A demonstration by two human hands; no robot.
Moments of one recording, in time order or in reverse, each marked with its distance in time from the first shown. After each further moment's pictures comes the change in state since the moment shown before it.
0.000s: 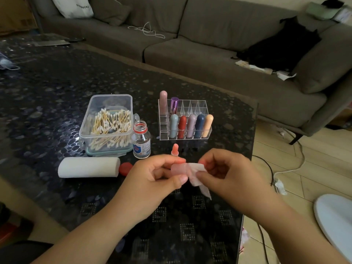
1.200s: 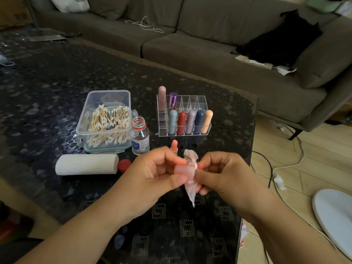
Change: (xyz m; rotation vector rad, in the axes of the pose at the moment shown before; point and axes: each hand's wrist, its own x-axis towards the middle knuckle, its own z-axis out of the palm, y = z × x) left_hand 0.001 0.004 -0.004 -0.082 -0.156 0.047; right_hand -0.001 -0.011 0.006 0.531 -0.152 0.263
